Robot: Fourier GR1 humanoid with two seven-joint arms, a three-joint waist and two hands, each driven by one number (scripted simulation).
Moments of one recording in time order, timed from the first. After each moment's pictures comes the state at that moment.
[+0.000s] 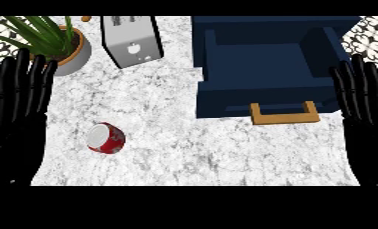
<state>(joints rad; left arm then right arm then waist) -0.02 0.10 -0.01 -2.10 0.01 0.01 -0.03 0.01 -0.10 0.01 -2.10 0.02 0.01 0.00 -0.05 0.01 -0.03</state>
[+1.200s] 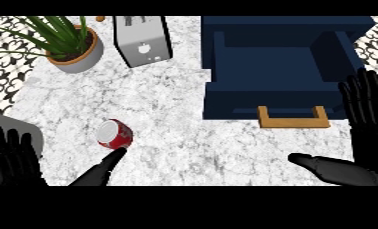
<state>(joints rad) 0.30 0.00 -0.36 -2.24 -0.59 0.84 0.51 0.09 -0.07 -0.09 -2.04 -0.03 -0.04 0.16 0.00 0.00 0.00</state>
